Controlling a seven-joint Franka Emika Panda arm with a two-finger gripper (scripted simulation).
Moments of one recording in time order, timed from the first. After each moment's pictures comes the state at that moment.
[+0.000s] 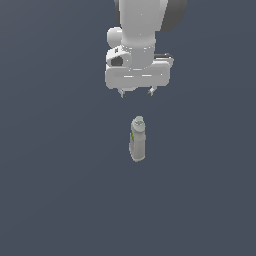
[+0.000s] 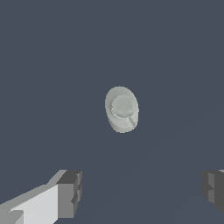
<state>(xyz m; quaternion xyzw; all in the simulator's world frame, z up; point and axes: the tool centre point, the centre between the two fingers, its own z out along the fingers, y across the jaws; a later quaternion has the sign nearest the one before) -0.077 0.031 0.321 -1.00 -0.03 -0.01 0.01</state>
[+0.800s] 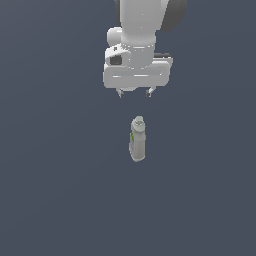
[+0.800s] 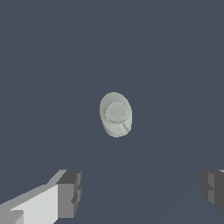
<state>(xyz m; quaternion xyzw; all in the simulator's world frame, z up) -0.069 0.025 0.326 -1.00 -0.04 -0.01 0.00</state>
